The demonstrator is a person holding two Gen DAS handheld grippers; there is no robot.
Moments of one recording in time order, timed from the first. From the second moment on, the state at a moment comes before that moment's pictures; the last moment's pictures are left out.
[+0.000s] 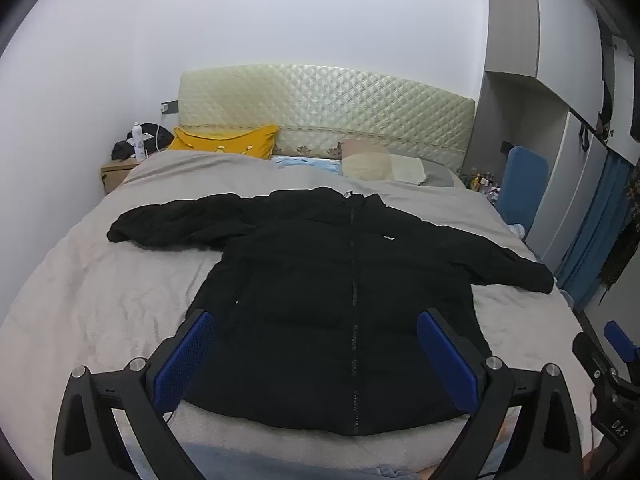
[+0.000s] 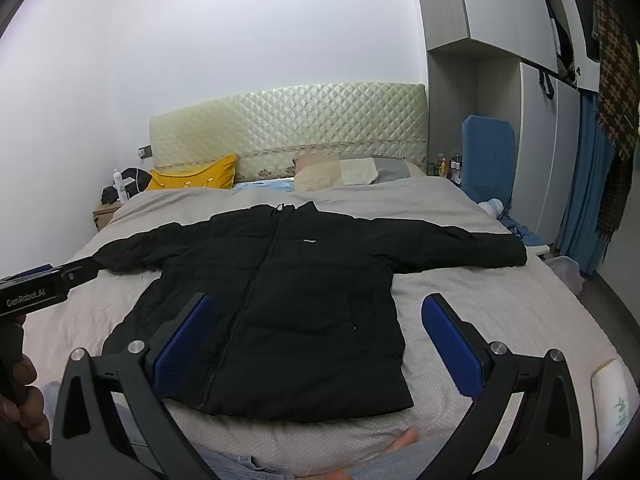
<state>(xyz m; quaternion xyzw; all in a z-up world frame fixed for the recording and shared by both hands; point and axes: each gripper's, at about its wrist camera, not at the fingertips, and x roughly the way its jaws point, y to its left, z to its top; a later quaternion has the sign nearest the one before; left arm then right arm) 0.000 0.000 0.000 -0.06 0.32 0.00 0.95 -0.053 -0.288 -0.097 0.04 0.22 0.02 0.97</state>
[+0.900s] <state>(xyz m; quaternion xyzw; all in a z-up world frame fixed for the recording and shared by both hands) 0.001 0.001 0.000 -0.05 0.32 0.01 0.95 -0.050 -0.284 -0.095 0.03 0.23 0.02 0.97</state>
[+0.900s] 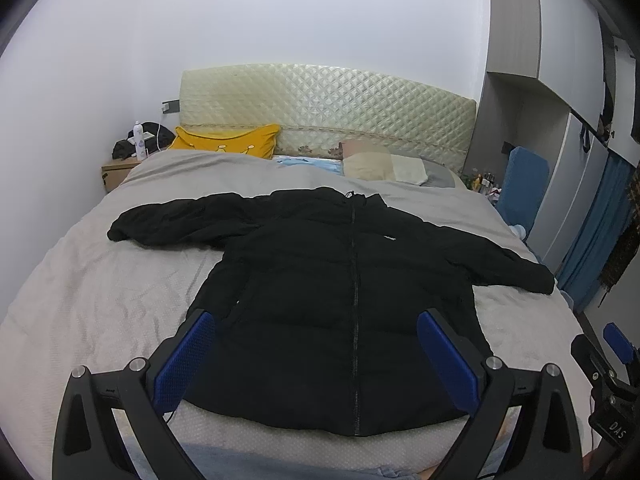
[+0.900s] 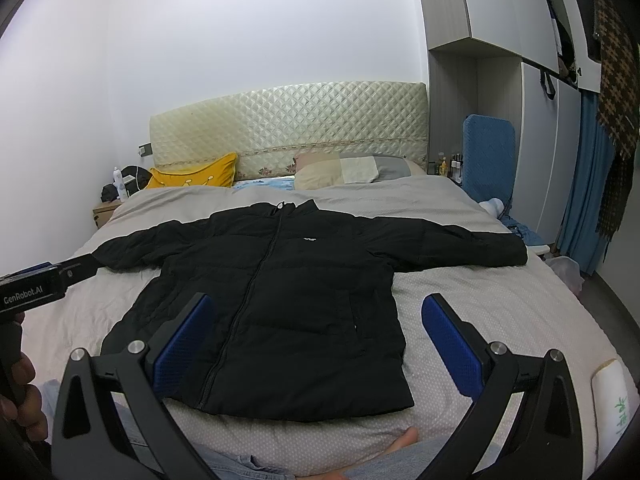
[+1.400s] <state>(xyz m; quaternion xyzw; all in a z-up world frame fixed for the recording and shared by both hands) -0.001 0.003 0.002 -0.05 0.32 0.01 0.95 -0.048 -0.286 -0.099 0.04 0.23 0.03 0.97</state>
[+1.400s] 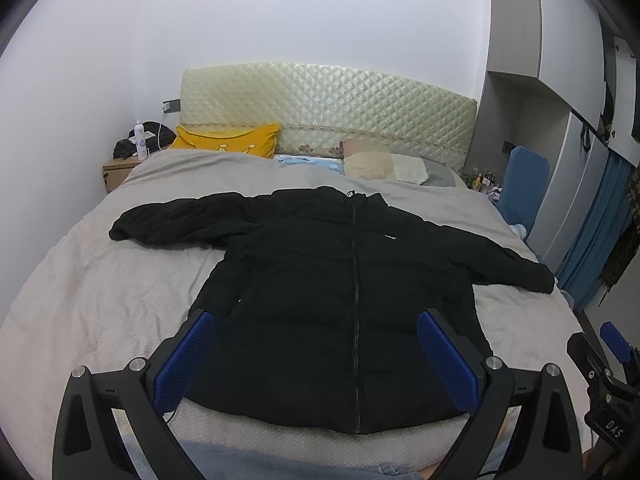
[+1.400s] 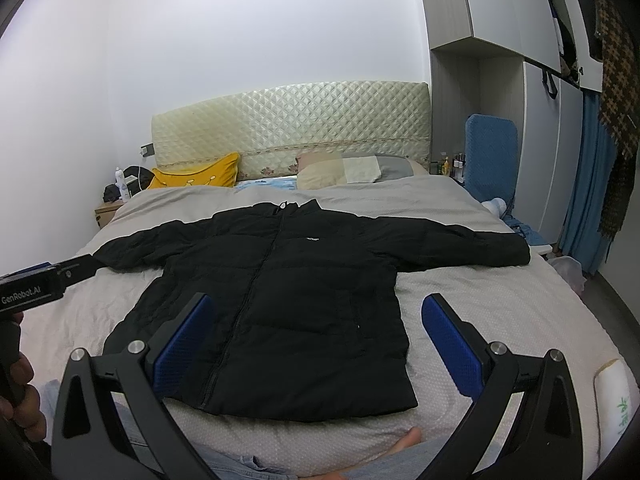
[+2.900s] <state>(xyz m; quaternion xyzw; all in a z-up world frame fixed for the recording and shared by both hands) 0.058 -0.012 -0.010 -0.06 0.34 -0.06 0.94 -0.004 -0.329 -0.078 0.04 0.22 0.03 0.97</state>
